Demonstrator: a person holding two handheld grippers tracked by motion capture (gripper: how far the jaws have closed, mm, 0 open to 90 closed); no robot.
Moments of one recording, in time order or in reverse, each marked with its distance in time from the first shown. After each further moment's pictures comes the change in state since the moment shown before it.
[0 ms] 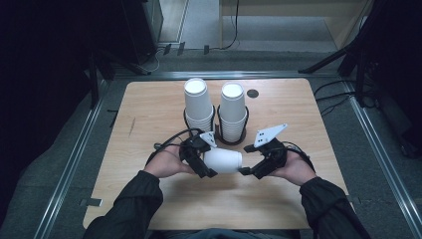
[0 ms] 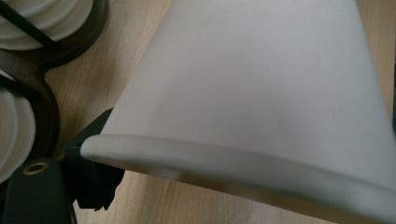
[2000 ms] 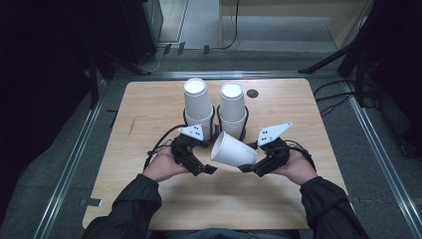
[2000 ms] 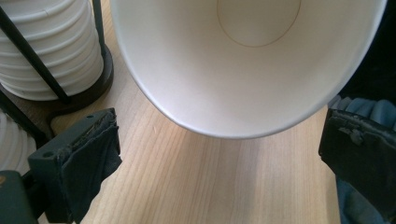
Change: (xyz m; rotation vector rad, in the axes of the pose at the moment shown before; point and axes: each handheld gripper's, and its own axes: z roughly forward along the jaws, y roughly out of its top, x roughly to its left) left arm -0.003 -0.018 -0.030 -0.341 -0.072 -0.077; right arm 0.000 0.003 -0.011 -0.082 0.015 -0.024
